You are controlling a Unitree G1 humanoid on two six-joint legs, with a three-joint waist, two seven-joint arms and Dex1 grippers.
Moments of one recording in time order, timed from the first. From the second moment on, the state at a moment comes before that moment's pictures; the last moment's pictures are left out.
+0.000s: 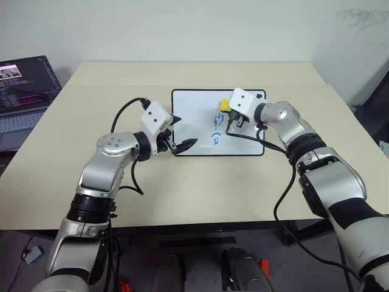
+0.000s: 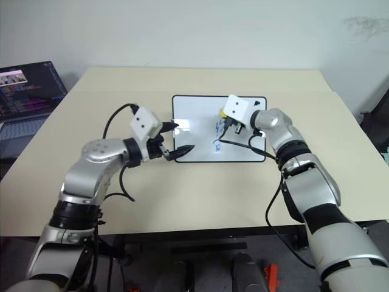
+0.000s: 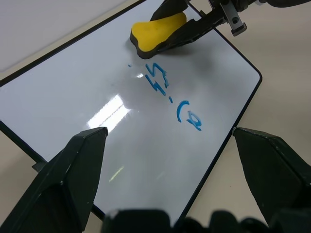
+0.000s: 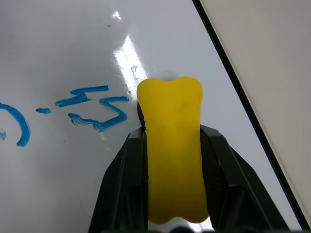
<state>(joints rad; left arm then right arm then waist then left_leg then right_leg) -0.62 0.57 -0.07 0.01 -0.22 0.45 -0.80 -1.28 -0.32 0.31 1.21 -0.35 -0.24 0.59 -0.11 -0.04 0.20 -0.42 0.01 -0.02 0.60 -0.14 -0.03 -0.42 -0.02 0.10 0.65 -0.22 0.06</state>
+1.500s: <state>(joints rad) -0.62 0.56 -0.07 0.01 -0.22 0.45 -0.80 -1.36 -0.24 0.38 1.22 -0.43 -0.23 0.57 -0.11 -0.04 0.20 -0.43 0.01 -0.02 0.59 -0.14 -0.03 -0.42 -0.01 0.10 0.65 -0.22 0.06</state>
